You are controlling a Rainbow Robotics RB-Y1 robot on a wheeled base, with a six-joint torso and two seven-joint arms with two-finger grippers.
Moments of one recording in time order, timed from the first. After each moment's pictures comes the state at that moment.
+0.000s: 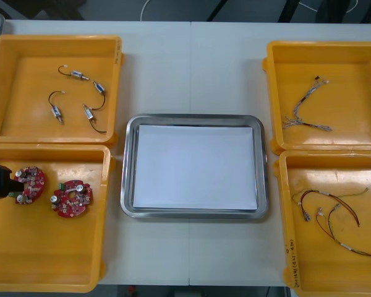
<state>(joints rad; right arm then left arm) 0.39 -0.66 -0.37 -2.41 -0.72 1.60 1.76 0.06 0.82 0.28 -1.90 1.00 1.50 -1.25</state>
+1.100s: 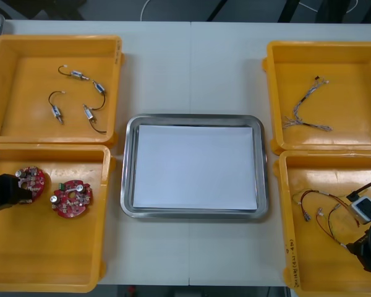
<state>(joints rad) 0.44 -0.84 -0.08 -2.15 -0.71 1.14 1.88 0.08 0.82 0.21 -1.81 1.01 1.39 -1.25</state>
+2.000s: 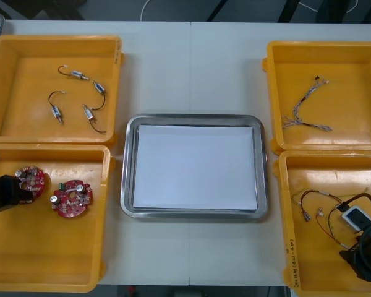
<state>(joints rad) 0.44 -0.91 0.04 -2.08 -0.70 1.00 1.88 0.09 0.82 0.20 -1.80 1.02 1.34 -1.25</state>
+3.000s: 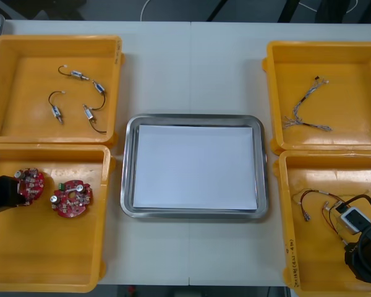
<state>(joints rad) 0.44 -0.91 0.06 -2.08 -0.71 0.98 1.88 0.09 0.82 0.23 -1.85 1.02 1.43 -1.25</state>
